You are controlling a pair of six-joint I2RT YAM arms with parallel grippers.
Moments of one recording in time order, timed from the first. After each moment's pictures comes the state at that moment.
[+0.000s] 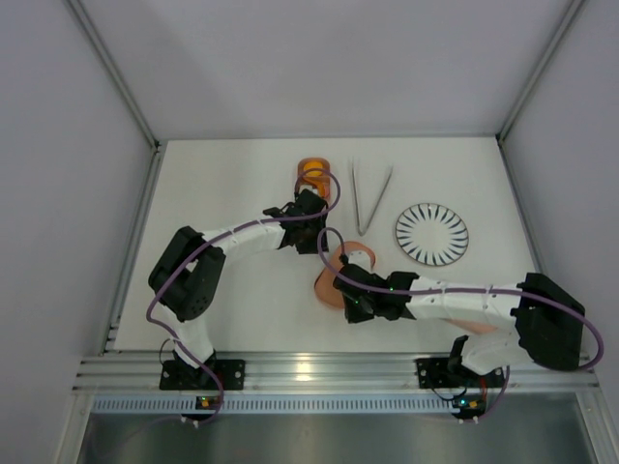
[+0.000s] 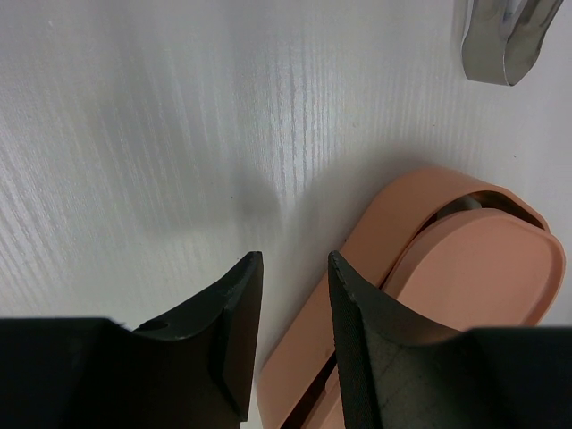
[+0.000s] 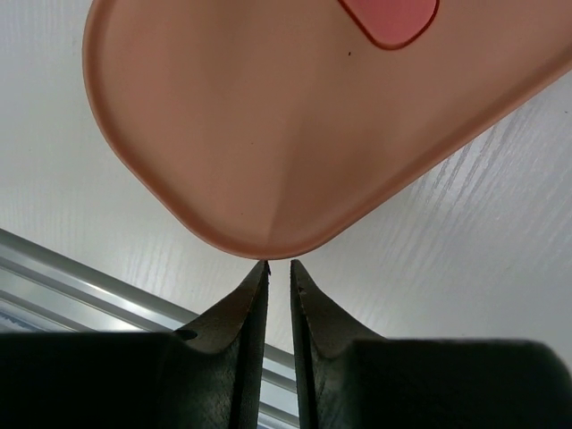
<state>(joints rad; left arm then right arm) -0.69 1.83 1.21 -0.37 -0.02 -0.71 1.12 1.34 0.75 -0.49 0.21 0.80</state>
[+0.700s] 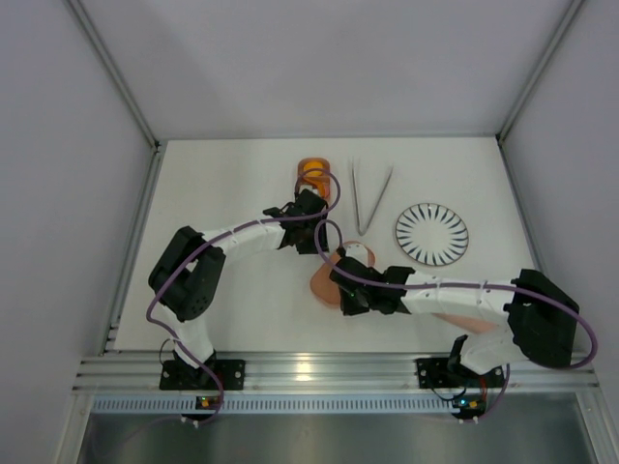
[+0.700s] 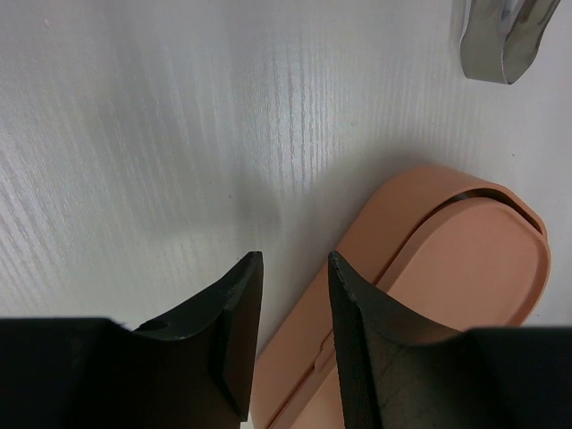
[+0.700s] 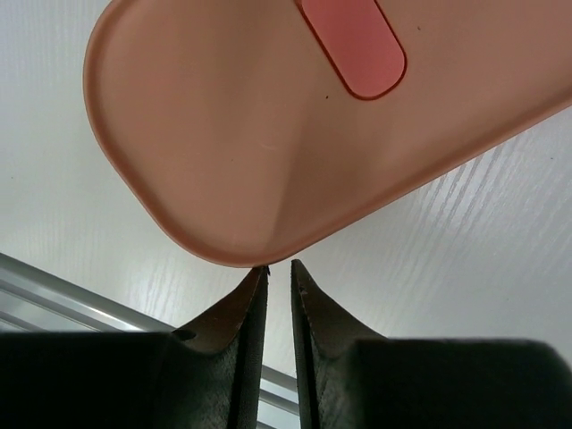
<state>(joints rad) -0.69 1.83 1.21 -0.37 -0.02 -0.71 1.09 1.39 0.79 -0.45 0.23 0.79</state>
